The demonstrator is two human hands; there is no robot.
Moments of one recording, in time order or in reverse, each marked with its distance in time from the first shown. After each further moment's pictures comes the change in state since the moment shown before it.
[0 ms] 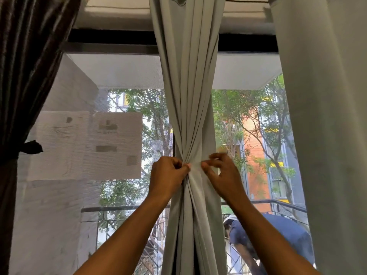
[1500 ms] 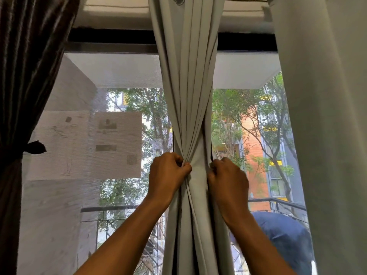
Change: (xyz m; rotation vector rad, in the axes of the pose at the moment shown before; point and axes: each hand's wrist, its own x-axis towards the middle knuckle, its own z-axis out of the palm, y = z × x) left_hand -0.003 0.006 -0.004 0.298 0.078 0.148; right_hand -0.028 -0.040 -0.011 -0.479 0.159 0.040
